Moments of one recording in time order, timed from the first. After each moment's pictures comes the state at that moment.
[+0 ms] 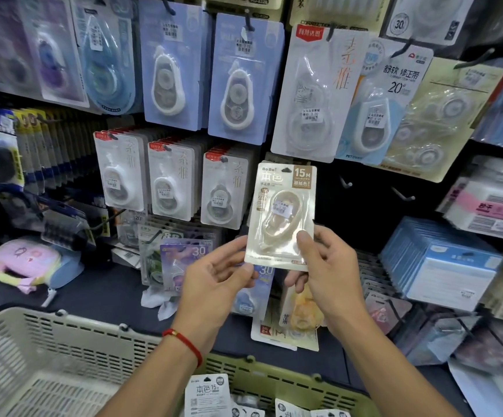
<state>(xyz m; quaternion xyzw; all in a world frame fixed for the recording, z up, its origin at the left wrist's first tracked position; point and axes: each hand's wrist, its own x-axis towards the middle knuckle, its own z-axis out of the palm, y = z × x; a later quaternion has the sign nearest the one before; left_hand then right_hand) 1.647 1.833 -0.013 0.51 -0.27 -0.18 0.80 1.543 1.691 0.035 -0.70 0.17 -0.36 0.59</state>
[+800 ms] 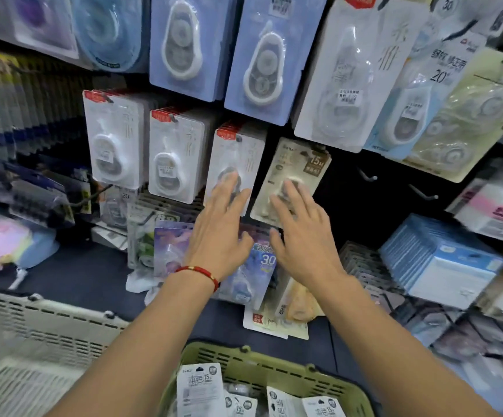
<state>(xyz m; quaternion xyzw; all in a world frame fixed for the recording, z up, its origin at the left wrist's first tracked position) 1.727 1.803 -0.001 0.80 -0.44 0.10 0.40 1.612 1.666 0.026 -0.96 0.18 -0.20 -0.09</state>
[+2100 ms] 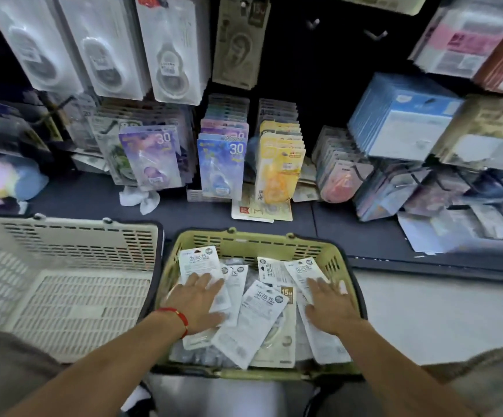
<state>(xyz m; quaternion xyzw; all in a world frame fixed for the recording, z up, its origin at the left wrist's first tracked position) 1.587 1.906 -0.221 0.80 -0.53 -0.25 -0.11 1.348 1.688 -0.236 -0.87 0.40 0.26 0.10</state>
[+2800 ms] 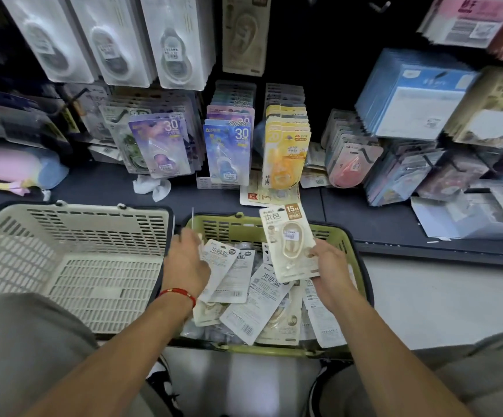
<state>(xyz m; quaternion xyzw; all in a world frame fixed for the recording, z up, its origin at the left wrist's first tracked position) 1.571 1.914 -0.169 0.91 -0.23 -0.12 0.31 1.389 1.727 -0.169 -0.44 0.52 -0.23 0.70</state>
